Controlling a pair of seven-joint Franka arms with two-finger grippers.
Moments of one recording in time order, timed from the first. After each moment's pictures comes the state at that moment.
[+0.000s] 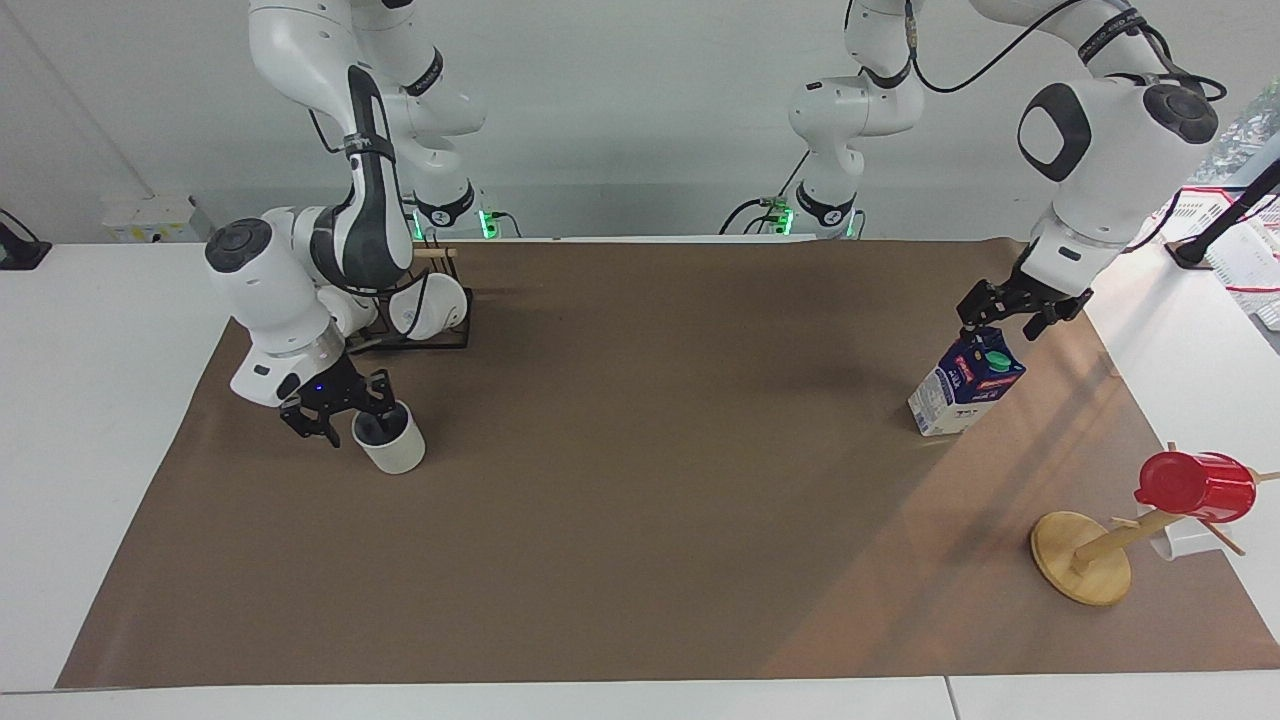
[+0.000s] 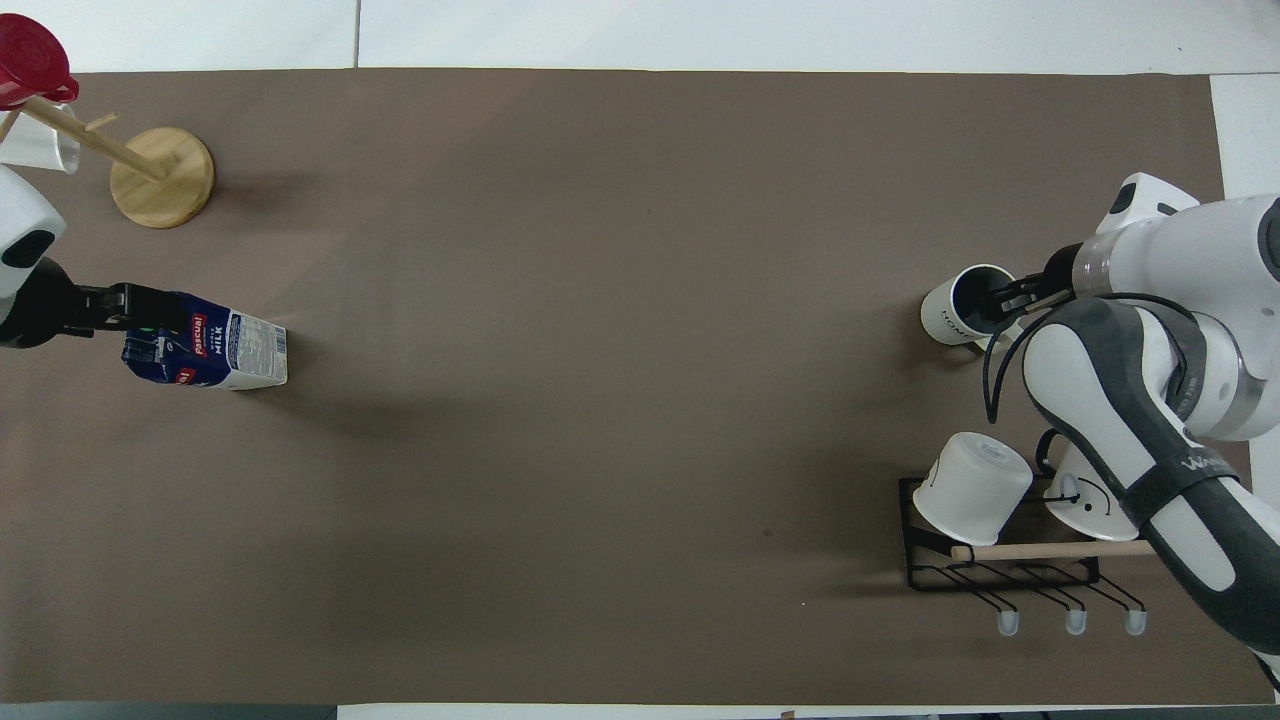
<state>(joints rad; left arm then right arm) 0.02 -0.04 0.02 -1.95 -0.03 1.95 0.08 -0.03 0.17 -0.02 -2.08 0.09 2.38 -0.44</state>
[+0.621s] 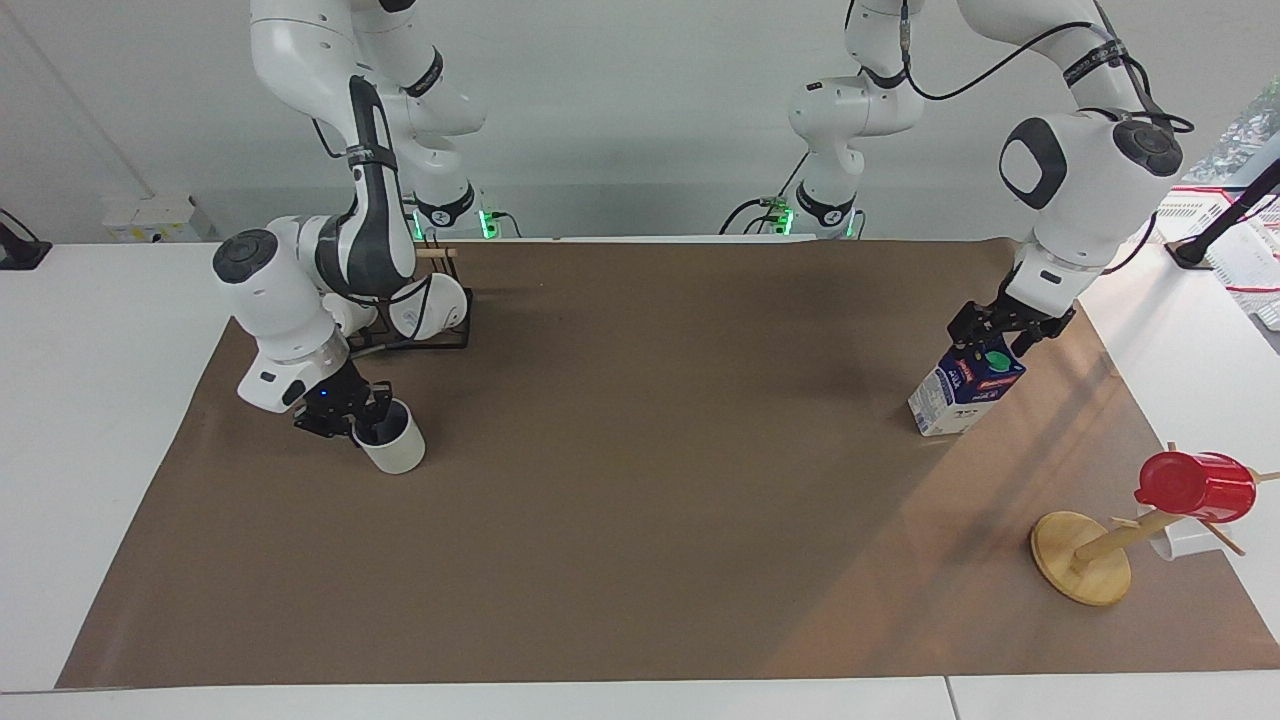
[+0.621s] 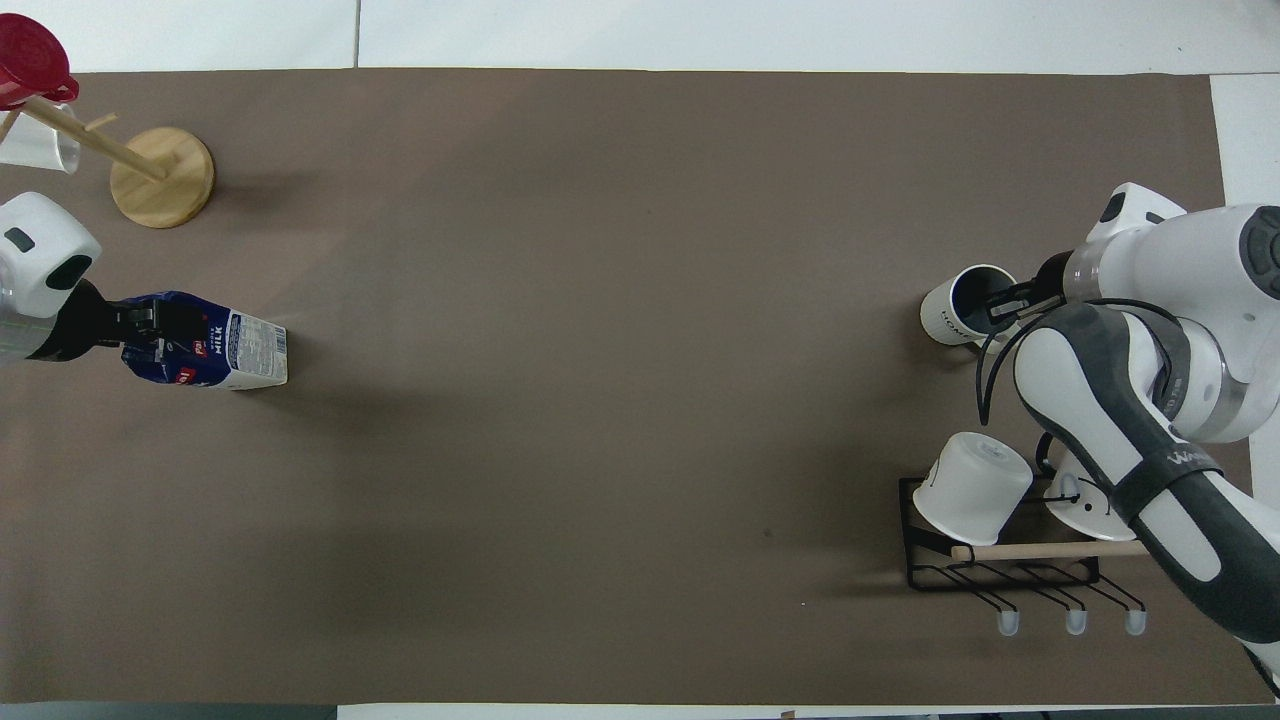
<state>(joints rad) 0.03 -0.04 0.02 -2.03 -0.03 2.05 0.08 -0.03 0.19 -0.02 -2.09 0.09 2.40 -0.44</state>
